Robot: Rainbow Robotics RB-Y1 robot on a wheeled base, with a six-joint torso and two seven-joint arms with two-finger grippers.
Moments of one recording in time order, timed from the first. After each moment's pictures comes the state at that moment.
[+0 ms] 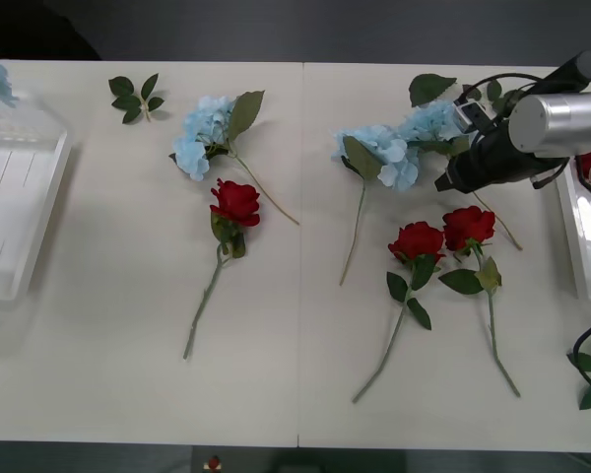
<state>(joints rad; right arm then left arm) -0.94 -0.65 0.57 -0.76 -1.00 0.91 1.86 -0.41 0.73 0.43 -1.72 0.64 1.40 -1.67</state>
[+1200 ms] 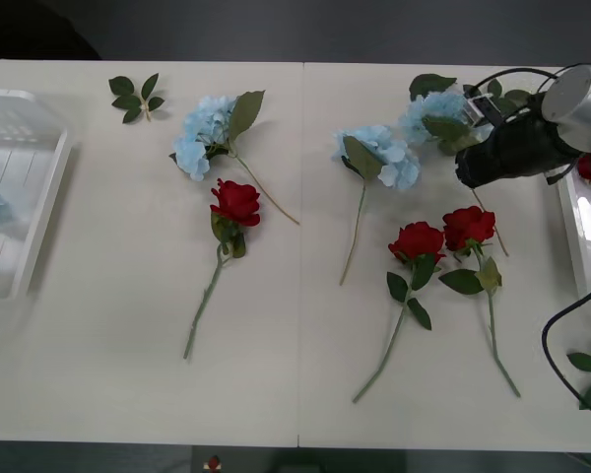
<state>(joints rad) -1.00 -0.63 0.37 -0.53 -1.24 1.02 2.21 -0.20 0.73 0.42 -1.53 0.60 1.07 -1.67</state>
